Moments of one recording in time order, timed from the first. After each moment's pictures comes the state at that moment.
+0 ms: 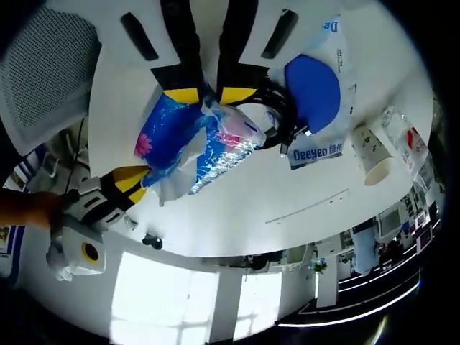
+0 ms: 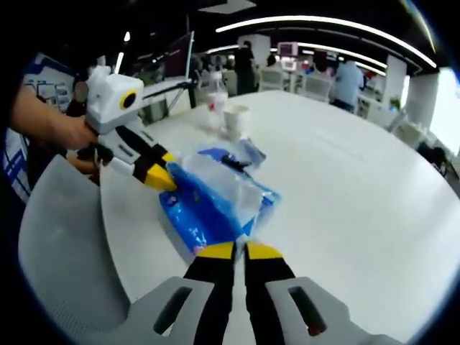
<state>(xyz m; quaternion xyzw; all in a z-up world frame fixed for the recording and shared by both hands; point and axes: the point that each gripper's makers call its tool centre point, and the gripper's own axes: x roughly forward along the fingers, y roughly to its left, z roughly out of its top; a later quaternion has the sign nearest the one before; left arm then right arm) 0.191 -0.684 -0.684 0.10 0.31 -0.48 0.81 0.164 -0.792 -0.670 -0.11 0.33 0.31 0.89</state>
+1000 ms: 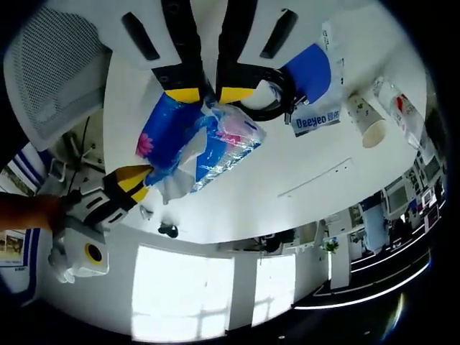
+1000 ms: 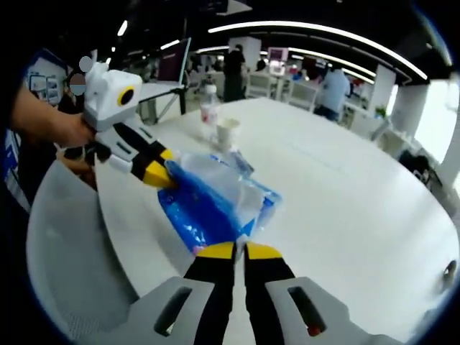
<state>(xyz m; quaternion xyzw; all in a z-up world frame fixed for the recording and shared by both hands) 0.183 -0.692 -0.639 0.11 0.26 -0.52 0.81 0.150 -0.797 -0.624 -0.13 0.32 0.26 0.90</state>
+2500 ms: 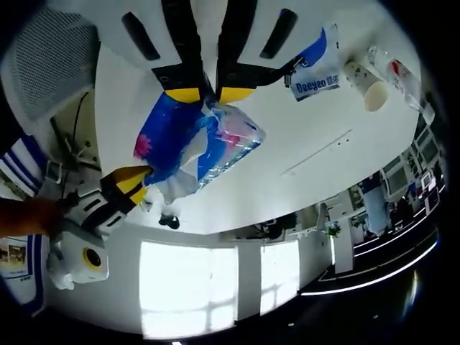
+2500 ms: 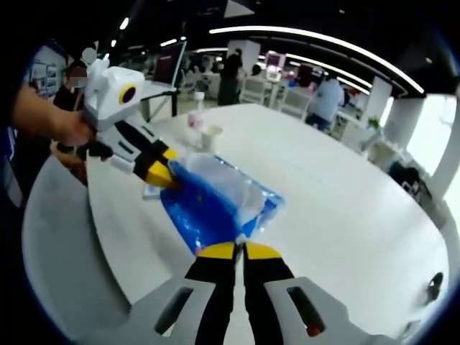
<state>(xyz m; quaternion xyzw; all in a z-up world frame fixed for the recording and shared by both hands) 0.205 -0.747 -0.618 0.13 0.22 -0.51 0.82 0.171 -0.847 -0.604 -0.16 0.30 0.25 0.91</state>
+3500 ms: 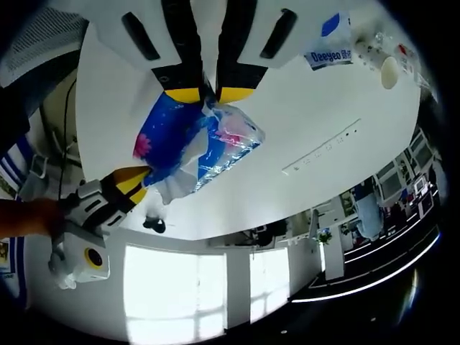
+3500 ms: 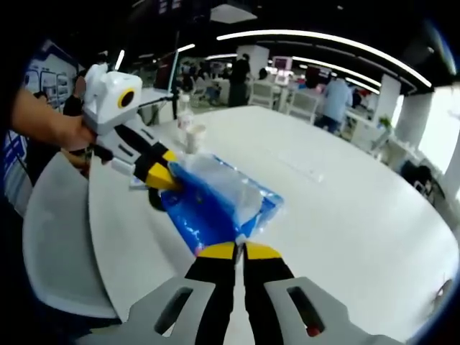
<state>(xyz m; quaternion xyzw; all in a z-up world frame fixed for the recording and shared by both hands) 0.233 -0.820 -0.626 0.13 0.24 -0.48 0.83 0.205 -0.925 -0.615 -0.13 0.29 0.29 0.90</state>
